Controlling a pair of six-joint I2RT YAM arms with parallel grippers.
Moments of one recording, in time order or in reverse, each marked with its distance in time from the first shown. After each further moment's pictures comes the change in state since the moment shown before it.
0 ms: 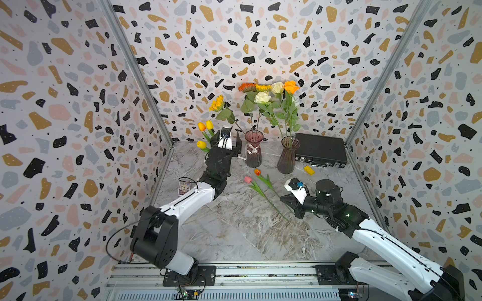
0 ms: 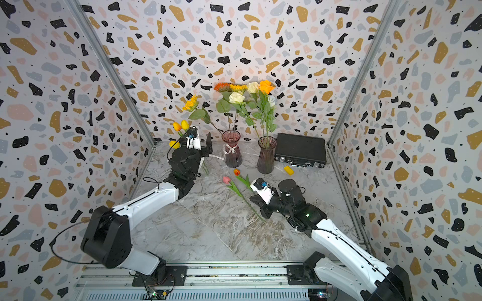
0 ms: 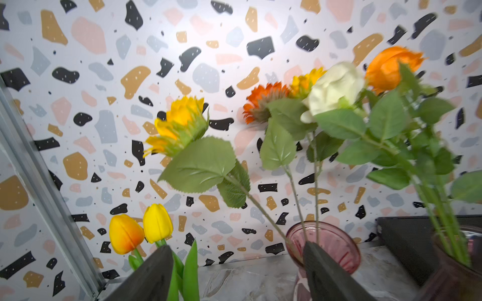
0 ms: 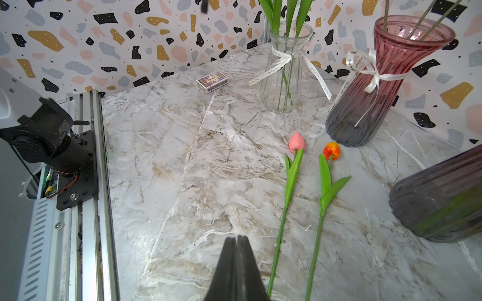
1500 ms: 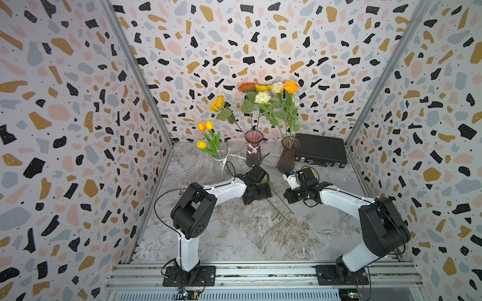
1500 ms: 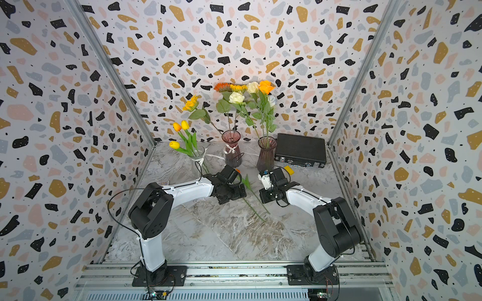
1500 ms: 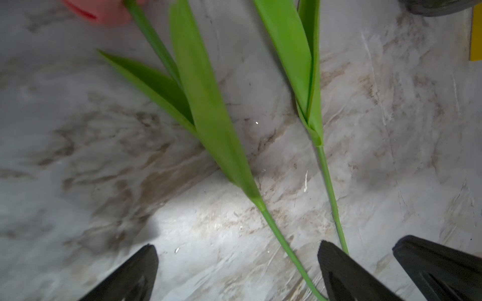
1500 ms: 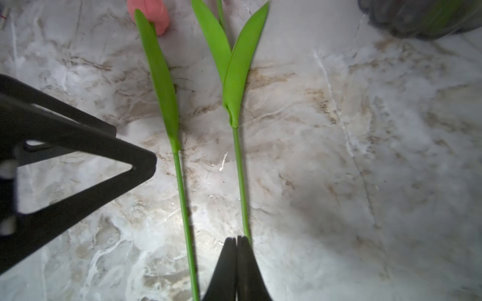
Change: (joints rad) left arm -0.220 0.486 0.284 -1.112 0.463 -1.054; right arm -0.198 0.672 0.195 -0.047 0.148 0.227
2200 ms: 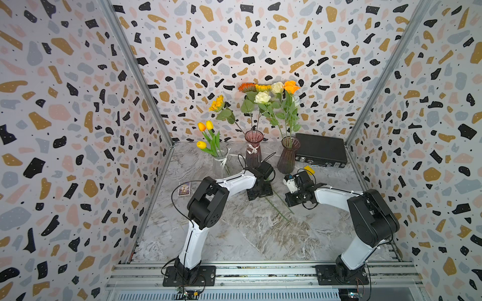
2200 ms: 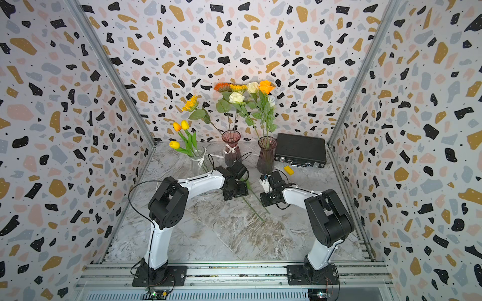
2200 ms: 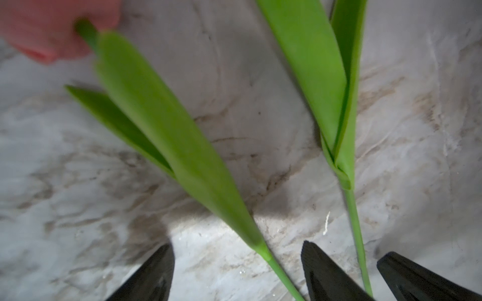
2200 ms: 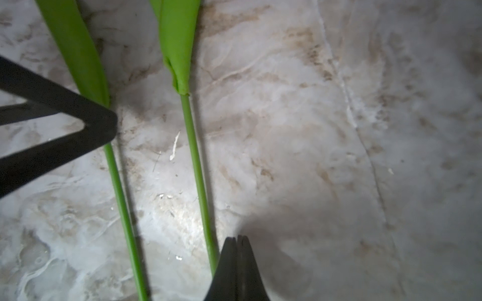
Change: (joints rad) left arm -0.015 0.192 0.270 -0.248 -0.063 0.014; right arm 0.000 0.086 -0.037 0.026 0.044 0.006
